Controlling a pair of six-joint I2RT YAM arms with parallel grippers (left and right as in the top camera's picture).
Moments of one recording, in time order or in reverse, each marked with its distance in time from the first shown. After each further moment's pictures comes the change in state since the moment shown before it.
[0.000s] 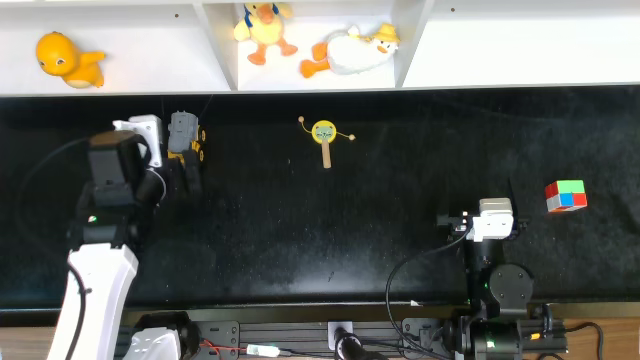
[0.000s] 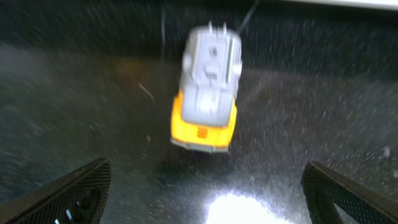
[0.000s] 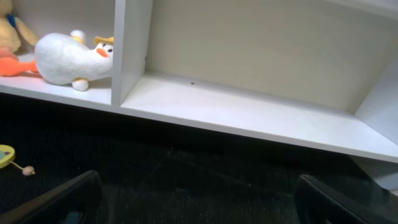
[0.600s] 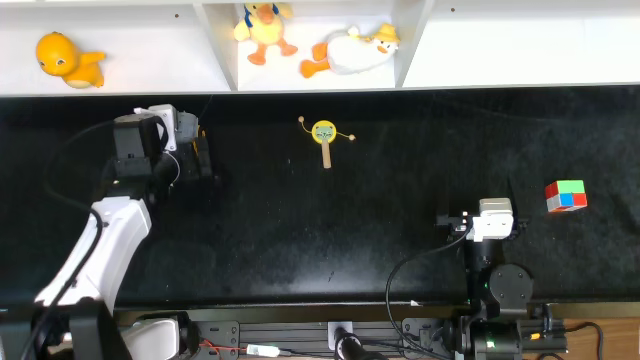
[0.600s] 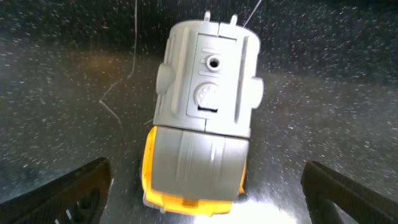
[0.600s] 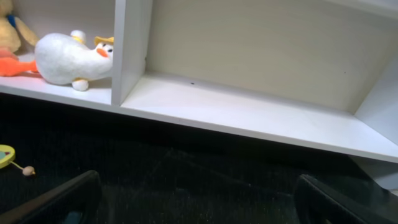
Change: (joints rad) left arm -0.006 0.309 -0.008 0.261 0.024 -0.017; right arm 0.000 0.000 0.000 0.000 0.000 0.000
